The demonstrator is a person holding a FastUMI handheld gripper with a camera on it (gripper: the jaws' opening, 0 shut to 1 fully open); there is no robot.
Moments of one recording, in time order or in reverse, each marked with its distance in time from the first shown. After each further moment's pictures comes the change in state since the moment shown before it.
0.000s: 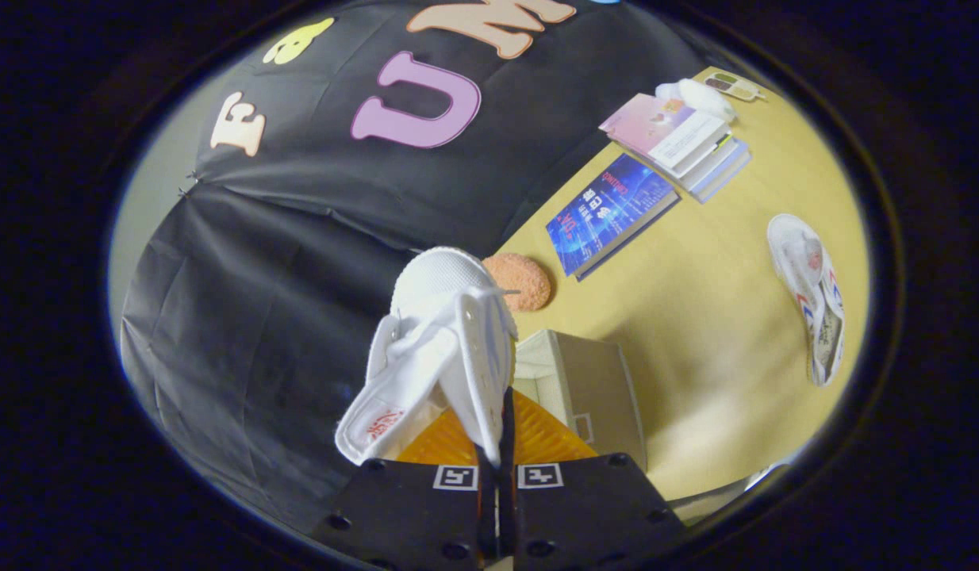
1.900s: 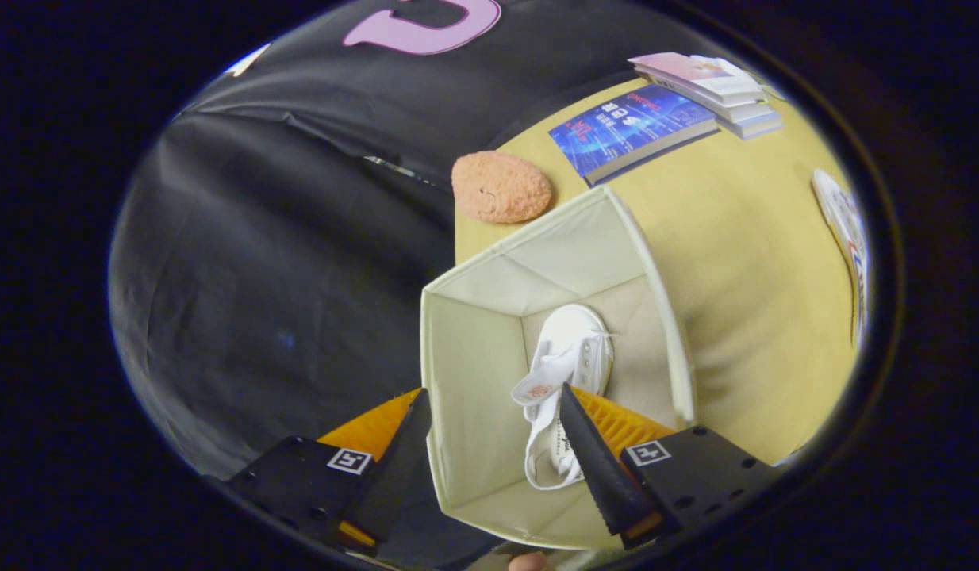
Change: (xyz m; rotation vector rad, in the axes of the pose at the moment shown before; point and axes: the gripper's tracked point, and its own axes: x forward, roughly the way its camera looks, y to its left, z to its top) arm 0.105 -0.005 -0.105 -0.114 0.167 -0.152
